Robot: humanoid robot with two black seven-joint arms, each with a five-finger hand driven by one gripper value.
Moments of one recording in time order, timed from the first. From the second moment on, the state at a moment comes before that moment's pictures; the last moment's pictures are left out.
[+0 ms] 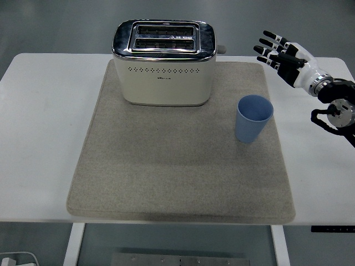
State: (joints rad) left arm 0.02 0.00 -0.06 -0.11 -0.03 -0.10 0.11; right arm 0.98 -0.38 0.46 0.79 -0.11 0.10 0.13
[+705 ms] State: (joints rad) left arm 0.01 0.00 -0.06 -0.12 -0.03 -0.09 0.11; right arm 0.96 -0.45 0.46 0.86 -0.11 0.16 0.13
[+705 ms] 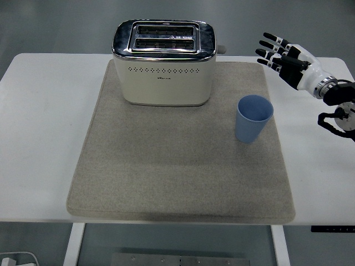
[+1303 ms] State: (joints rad) left arm 0.01 0.00 -0.06 -0.12 -0.03 -0.09 0.11; right arm 0.83 -0.74 0.47 1.05 -0.13 0.39 0.18
